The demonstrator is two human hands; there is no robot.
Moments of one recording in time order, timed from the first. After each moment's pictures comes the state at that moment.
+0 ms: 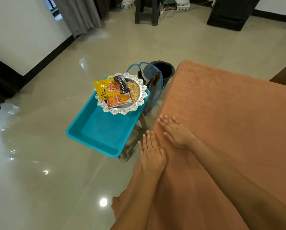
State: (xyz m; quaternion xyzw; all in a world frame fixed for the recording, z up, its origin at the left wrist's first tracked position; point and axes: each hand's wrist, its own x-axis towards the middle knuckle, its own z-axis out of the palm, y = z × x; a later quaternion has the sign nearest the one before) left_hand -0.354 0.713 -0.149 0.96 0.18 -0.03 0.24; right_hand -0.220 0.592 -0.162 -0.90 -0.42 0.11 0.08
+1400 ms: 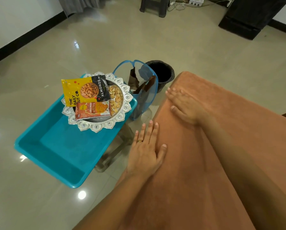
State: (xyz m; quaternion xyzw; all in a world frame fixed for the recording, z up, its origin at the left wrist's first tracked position) left_hand -0.179 0.704 -0.174 0.97 0.08 0.00 0.23; right_hand 0.044 0.564 -0.168 -0.88 -0.46 0.08 0.07
